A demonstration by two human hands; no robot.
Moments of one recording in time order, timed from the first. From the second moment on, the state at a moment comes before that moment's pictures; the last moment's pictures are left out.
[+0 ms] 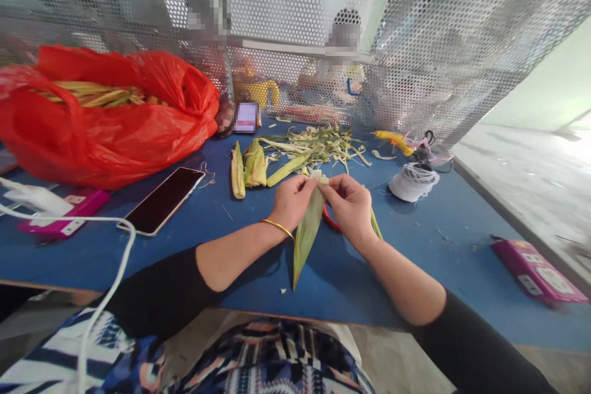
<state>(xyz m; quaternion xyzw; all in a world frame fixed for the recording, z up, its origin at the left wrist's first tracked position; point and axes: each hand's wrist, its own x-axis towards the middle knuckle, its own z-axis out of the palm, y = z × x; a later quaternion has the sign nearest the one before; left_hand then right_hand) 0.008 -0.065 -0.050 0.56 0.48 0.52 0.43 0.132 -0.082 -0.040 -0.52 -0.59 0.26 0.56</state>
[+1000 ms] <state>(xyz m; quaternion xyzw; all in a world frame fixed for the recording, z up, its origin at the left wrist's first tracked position) 0.005 -0.058 -0.053 0.55 0.53 0.54 0.35 0.125 -0.101 -0.032 -0.51 -0.69 0.14 0.49</state>
